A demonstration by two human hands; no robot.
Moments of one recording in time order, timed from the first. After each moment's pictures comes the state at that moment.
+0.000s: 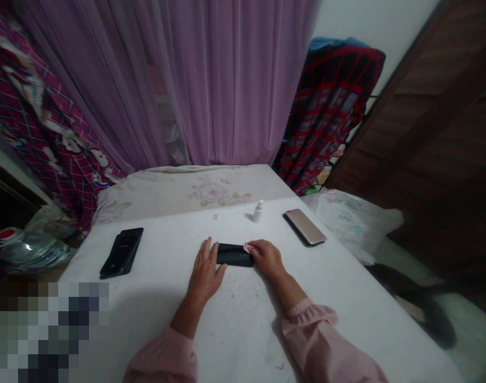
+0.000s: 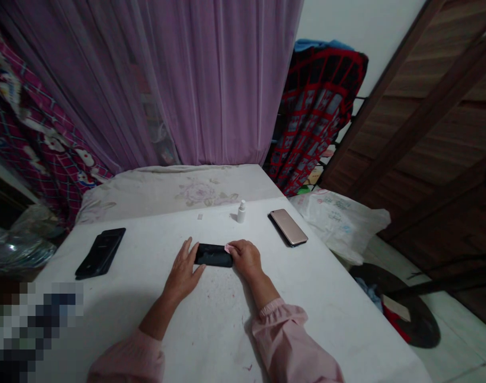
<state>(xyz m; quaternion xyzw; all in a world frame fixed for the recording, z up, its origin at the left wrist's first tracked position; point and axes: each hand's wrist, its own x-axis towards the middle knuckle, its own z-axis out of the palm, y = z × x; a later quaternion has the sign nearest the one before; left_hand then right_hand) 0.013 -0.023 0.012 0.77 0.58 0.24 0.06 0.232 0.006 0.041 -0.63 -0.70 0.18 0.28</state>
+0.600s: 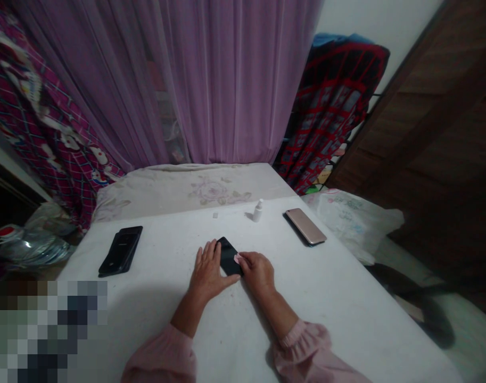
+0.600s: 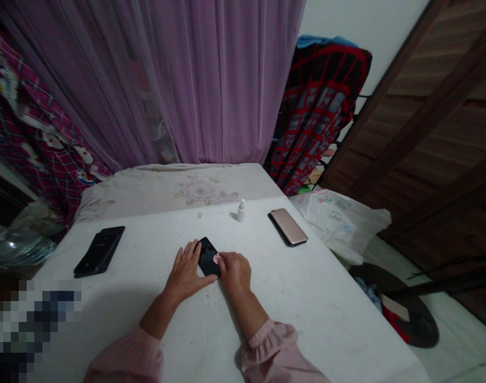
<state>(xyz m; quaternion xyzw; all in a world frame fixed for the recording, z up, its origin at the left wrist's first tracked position) 0.022 -0.023 0.015 0.79 0.58 0.16 0.08 0.190 -0.033 0.041 -0.67 -0.67 0.14 0.28</state>
